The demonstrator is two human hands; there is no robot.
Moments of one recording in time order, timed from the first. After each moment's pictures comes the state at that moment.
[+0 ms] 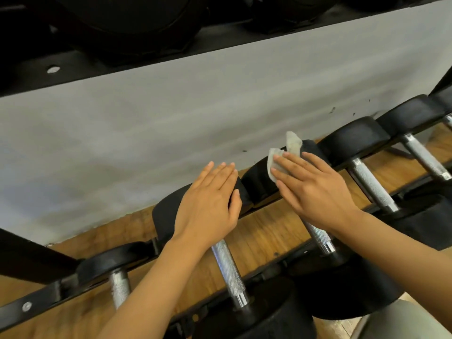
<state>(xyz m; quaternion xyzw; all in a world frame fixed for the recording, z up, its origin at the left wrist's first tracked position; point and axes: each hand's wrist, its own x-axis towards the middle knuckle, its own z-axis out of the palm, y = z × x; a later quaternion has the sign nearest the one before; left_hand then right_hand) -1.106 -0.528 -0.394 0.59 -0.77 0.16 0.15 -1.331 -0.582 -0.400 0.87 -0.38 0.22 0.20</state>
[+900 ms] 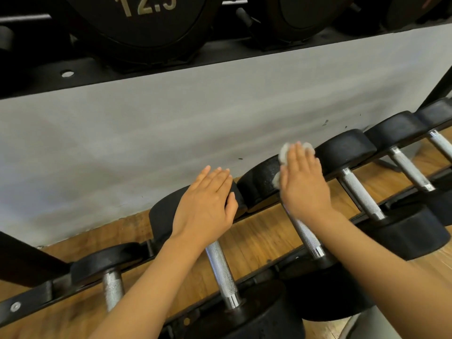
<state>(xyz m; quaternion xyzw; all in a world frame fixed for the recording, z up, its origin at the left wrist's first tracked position) -1.107 -0.529 -0.397 0.60 -0.76 0.19 0.15 -1.311 -0.598 -0.406 0.76 -0.61 0.20 0.07</state>
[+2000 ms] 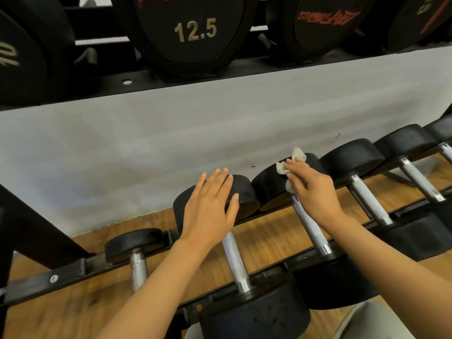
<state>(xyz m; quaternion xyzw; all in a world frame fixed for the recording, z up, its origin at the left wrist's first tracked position) -1.094 -0.494 -0.404 0.63 -0.72 0.14 0.25 -1.316 -0.570 -0.395 0.76 -0.46 0.44 -0.14</state>
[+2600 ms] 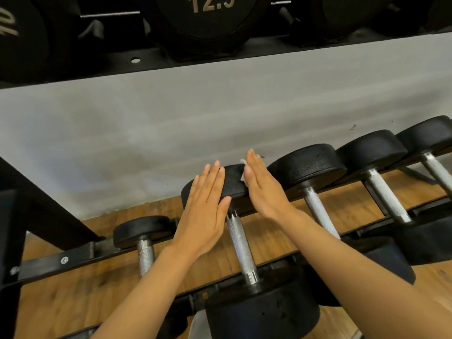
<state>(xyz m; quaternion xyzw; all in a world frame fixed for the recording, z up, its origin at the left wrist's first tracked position) -1.069 -0.470 -0.430 0.62 -0.72 -0.01 0.30 -1.218 -0.556 -0.406 0.79 -0.44 0.29 -0.31</state>
